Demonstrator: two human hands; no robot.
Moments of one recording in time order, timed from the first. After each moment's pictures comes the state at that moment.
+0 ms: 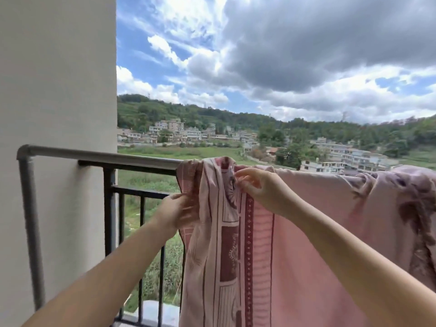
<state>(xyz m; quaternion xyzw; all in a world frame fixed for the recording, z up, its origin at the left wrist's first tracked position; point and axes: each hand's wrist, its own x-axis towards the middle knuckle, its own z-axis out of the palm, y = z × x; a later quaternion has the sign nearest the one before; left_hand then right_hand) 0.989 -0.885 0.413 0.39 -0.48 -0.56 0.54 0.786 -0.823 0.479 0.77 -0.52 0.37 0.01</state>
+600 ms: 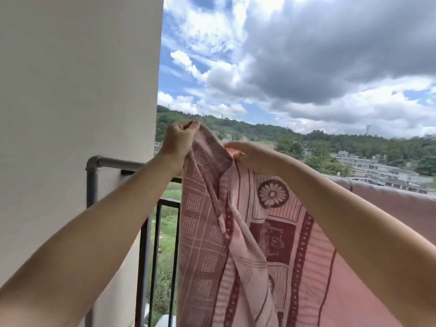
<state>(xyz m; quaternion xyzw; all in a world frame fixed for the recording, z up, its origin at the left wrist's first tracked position) 1.130 -0.932 0.551 0.37 -0.58 -0.24 0.69 0.957 -0.914 0.563 0.83 -0.50 0.23 -0.03</state>
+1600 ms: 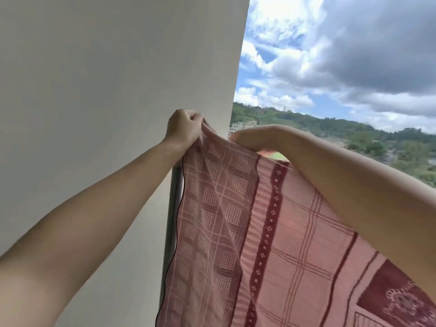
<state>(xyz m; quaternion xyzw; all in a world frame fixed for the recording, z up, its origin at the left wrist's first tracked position) 1.349 -1.054 0.528 0.55 -0.54 -0.02 0.64 1.194 -1.073 0.566 0.90 -0.39 0.02 -0.19</state>
